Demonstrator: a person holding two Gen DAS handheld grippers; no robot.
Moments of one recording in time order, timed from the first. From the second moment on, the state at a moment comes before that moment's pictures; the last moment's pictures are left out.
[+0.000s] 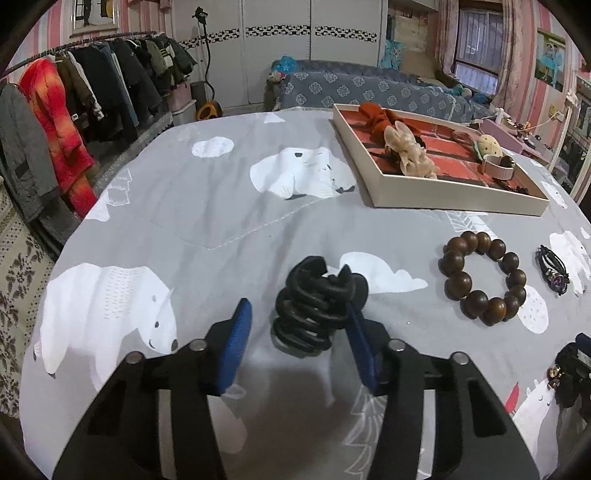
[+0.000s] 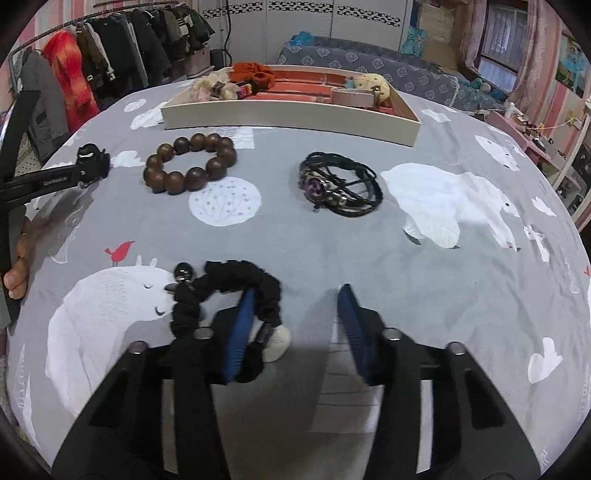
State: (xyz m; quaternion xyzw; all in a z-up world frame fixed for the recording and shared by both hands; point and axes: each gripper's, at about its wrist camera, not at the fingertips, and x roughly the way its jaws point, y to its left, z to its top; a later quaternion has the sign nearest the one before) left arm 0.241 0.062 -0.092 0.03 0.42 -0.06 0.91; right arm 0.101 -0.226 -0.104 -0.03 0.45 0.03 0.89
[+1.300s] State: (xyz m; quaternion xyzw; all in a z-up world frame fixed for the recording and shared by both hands) left arm 0.248 0.034 -0.032 0.01 0.37 -0.08 0.93; right arm 0.148 -0.271 -0.042 -0.01 0.37 0.03 0.93
